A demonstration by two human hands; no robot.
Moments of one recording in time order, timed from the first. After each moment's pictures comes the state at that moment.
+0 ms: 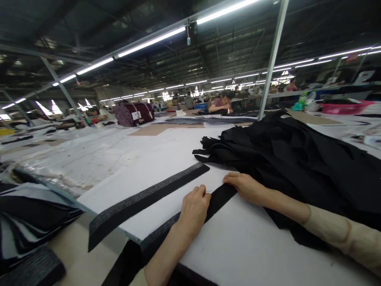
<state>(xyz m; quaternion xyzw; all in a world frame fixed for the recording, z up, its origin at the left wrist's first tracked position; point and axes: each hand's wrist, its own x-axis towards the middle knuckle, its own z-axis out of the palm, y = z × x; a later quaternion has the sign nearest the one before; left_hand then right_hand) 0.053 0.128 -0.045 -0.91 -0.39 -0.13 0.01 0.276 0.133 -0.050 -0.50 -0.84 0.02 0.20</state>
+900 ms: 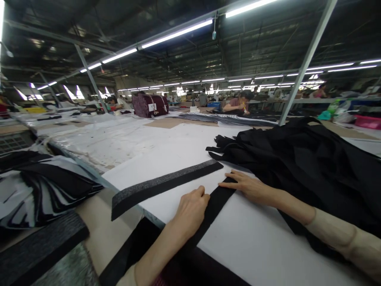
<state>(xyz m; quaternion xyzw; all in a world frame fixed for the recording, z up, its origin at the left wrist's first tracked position) -0.004 0.108 -0.039 -0.90 -0.43 -0.10 0.01 0.251 0.141 -0.044 -0.44 -0.90 -0.07 -0.02</state>
